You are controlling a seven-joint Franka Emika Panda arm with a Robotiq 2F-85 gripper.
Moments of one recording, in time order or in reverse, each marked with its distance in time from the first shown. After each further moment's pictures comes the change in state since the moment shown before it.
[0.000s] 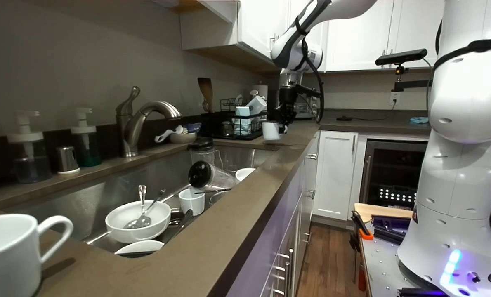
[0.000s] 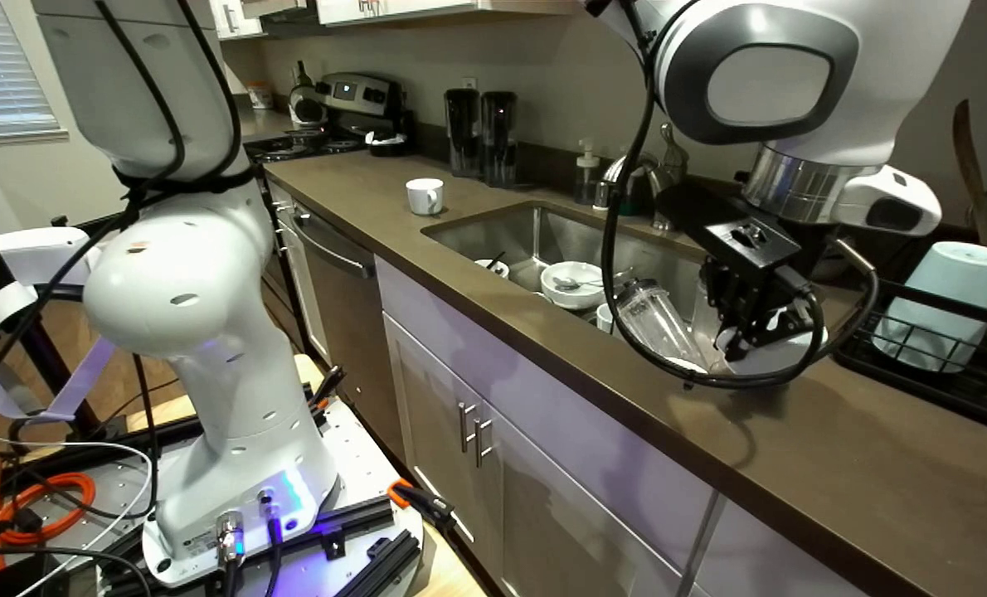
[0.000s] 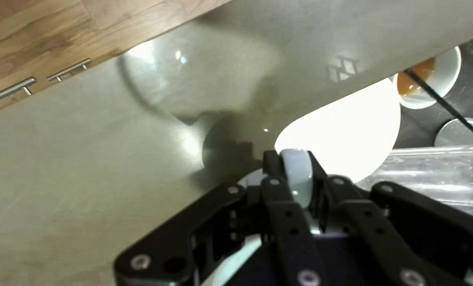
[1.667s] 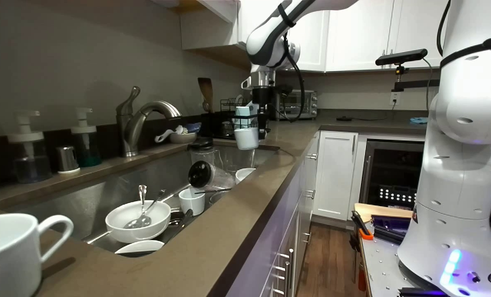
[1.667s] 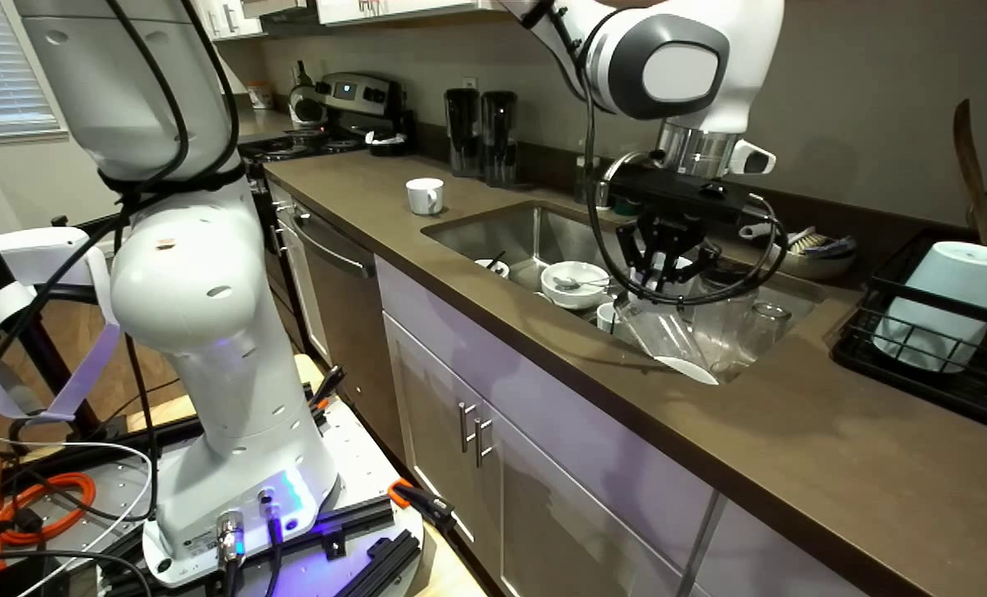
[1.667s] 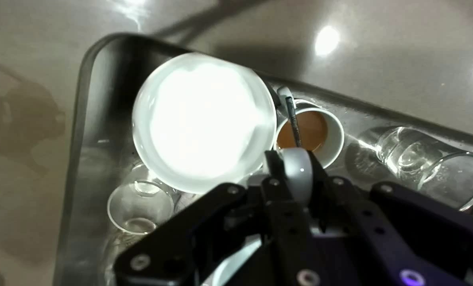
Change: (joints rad) arm 0.181 -0.045 0.109 -0.051 -0.120 -0.035 -0.348
